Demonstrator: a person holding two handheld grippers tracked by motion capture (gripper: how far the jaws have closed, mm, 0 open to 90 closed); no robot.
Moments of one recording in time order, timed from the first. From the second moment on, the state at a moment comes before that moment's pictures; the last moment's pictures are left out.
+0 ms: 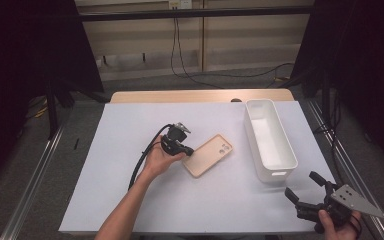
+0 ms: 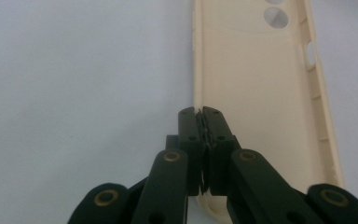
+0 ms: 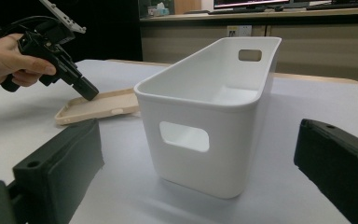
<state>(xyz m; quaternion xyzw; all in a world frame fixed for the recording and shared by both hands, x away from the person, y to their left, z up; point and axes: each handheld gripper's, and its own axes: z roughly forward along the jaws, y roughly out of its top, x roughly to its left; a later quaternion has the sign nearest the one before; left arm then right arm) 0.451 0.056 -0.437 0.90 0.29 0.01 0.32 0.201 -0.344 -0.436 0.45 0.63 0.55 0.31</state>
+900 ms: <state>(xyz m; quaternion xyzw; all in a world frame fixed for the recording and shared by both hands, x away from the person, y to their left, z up) 0.426 0.075 -0.418 0.86 0.30 0.06 0.41 0.200 -0.345 -0.436 0.45 0.63 0.55 0.32</state>
